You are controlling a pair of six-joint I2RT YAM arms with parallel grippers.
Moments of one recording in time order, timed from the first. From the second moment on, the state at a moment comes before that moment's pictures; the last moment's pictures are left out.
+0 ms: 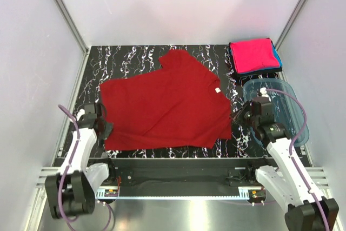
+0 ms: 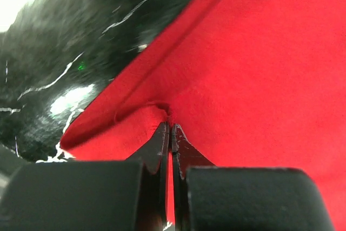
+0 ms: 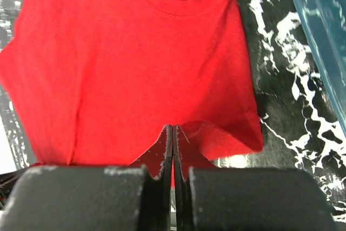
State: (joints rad) left arm 0.14 0.93 0.53 -0.70 -0.12 -0.96; right arm 0.19 0.75 0.63 -0.56 -0.04 0.76
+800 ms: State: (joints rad) left arm 0.14 1.02 0.59 -0.68 -0.29 -1.04; right arm 0.19 1.37 1.00 -0.49 0.04 0.59
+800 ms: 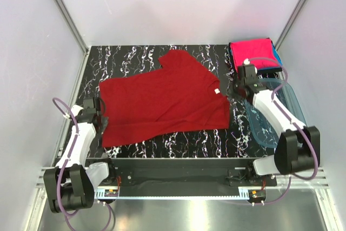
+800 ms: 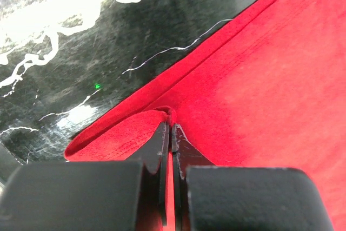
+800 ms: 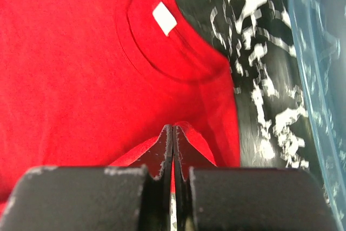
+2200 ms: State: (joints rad) left arm 0.14 1.29 0.83 -0.66 -0.37 -0.94; right arm 0.20 1.63 1.31 -0.58 0.05 0.39
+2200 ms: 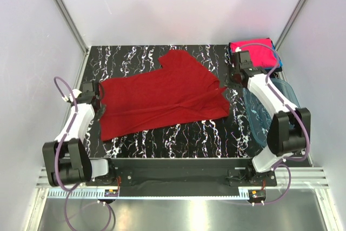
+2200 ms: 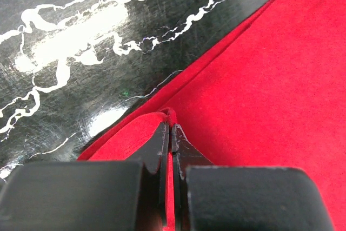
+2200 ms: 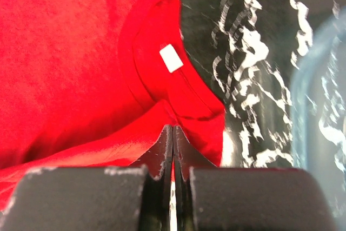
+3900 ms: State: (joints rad) left arm 0.14 1.16 0.77 -0.80 -0.41 -1.00; right arm 0.20 1.55 1.32 -0.70 0.06 0.48
